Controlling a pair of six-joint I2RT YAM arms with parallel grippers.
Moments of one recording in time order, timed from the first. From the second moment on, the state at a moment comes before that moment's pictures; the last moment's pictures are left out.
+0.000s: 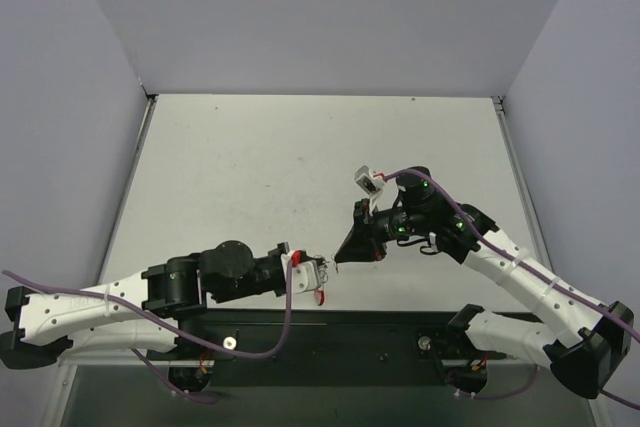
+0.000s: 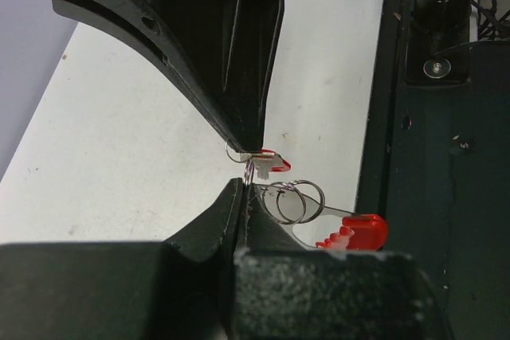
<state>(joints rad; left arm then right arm) -1.37 0.78 0.82 -0.28 -0.13 0.33 0.72 1.05 0.92 -0.44 -0.83 0.15</state>
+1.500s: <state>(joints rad) -1.37 0.77 0.82 -0.28 -0.25 0.32 0.80 1.06 0.98 -0.43 -0.78 0.21</state>
